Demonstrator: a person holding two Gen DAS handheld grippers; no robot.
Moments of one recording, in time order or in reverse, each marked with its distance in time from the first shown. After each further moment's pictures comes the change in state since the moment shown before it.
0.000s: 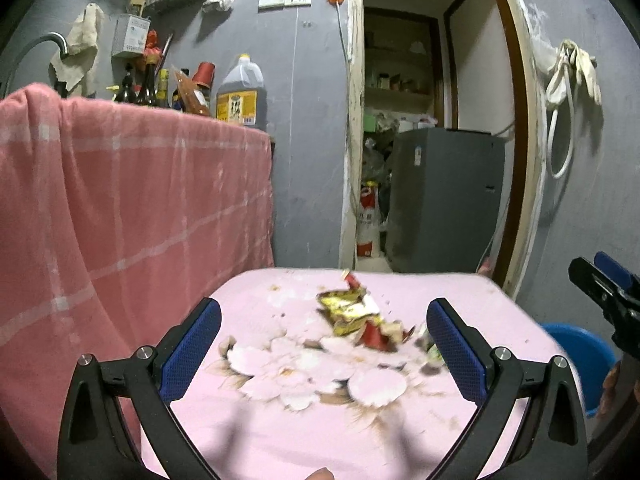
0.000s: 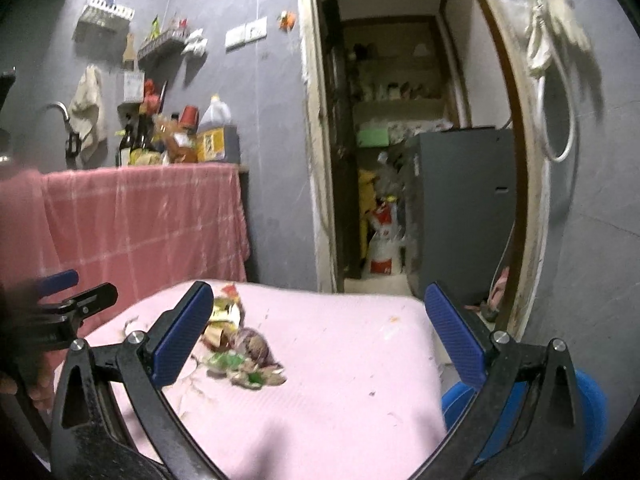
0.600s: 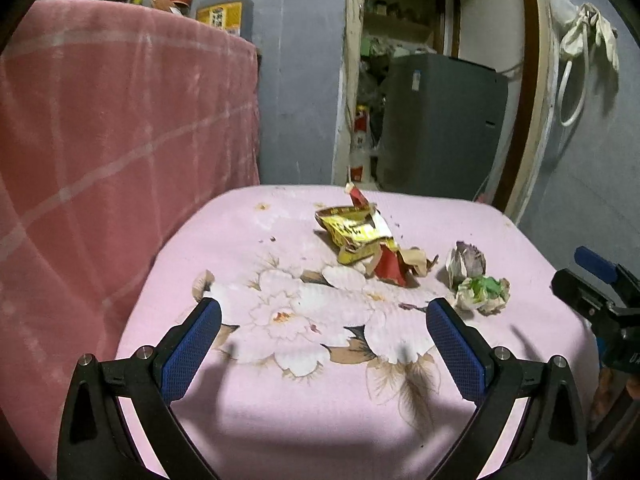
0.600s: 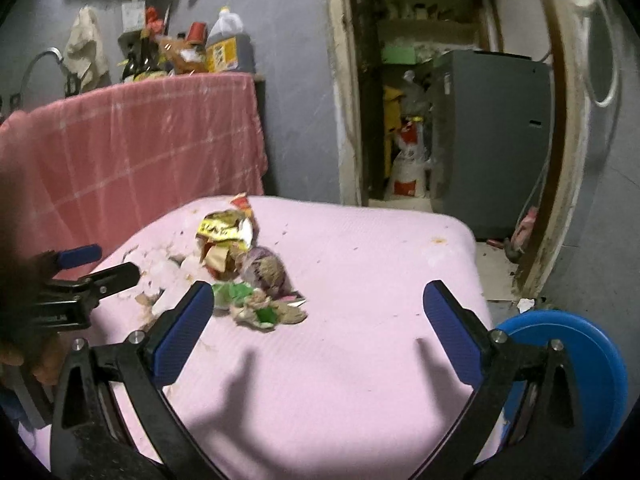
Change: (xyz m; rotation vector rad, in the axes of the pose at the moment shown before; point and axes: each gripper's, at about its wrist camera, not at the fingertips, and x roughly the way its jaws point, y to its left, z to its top) left arm 0.057 0.010 -0.023 -0.003 0.292 -0.057; right arm 0.060 0.007 -0.035 -0.015 0.311 0.088
